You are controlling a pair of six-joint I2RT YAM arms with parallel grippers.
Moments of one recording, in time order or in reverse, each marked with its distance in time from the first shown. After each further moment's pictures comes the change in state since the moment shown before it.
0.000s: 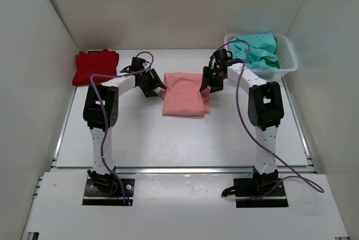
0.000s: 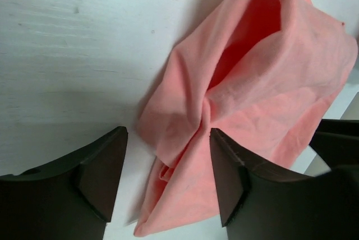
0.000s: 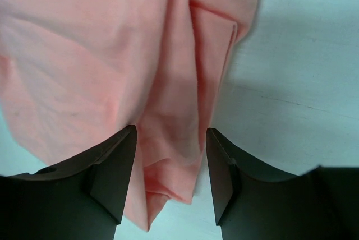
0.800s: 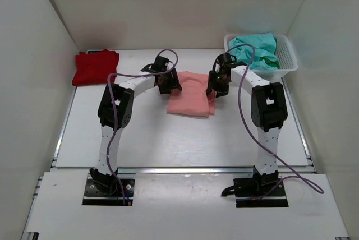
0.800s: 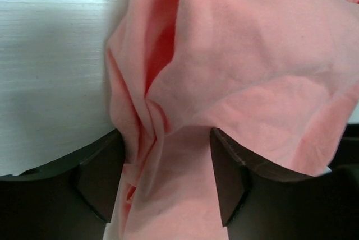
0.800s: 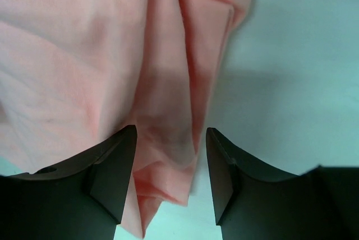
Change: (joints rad) left arm -0.187 0.099 0.174 -0.030 -0.166 0.114; right arm -0.023 -0.006 -0.070 -0.019 0.089 0.028
